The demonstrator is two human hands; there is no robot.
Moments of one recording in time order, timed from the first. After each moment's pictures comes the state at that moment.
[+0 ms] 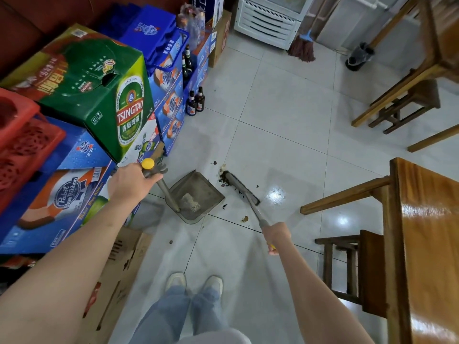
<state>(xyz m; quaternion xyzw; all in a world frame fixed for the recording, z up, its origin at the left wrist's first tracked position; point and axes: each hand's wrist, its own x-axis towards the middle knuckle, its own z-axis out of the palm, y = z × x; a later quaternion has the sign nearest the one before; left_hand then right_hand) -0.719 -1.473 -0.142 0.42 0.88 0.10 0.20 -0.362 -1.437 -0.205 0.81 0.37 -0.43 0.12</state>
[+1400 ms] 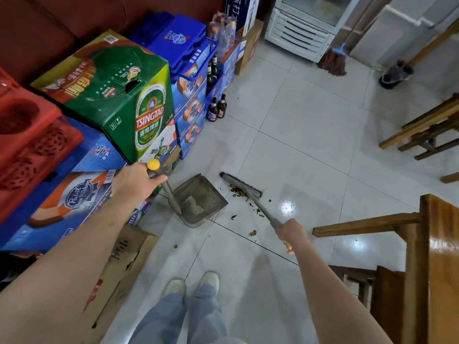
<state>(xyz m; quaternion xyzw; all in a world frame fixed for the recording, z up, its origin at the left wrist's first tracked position) -0.734 -1.450 -0.132 0.39 0.89 0.08 0.21 -0.362 -1.352 -0.202 0.75 0.53 -0.35 0.20</state>
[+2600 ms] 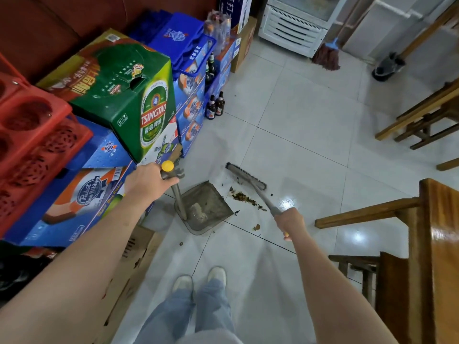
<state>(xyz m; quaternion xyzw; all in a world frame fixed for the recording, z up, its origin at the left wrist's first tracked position) -0.738 -1.467 -0.147 0.45 0.86 0.07 0.22 -0.393 -1.377 -0.186 0.78 0.49 -0.36 0.14</state>
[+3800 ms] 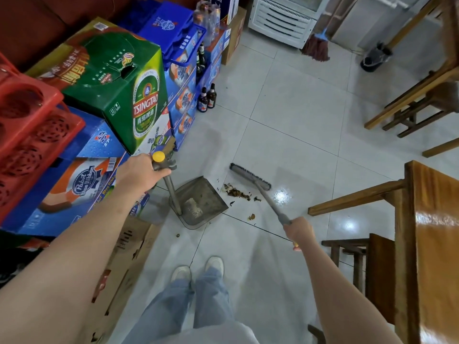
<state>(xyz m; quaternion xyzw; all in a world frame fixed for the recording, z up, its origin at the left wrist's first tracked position) -0.736 -1.480 -0.140 0.44 0.86 0.07 0.23 -0.334 -1.429 -0.186 0.78 0.49 -0.35 0.16</state>
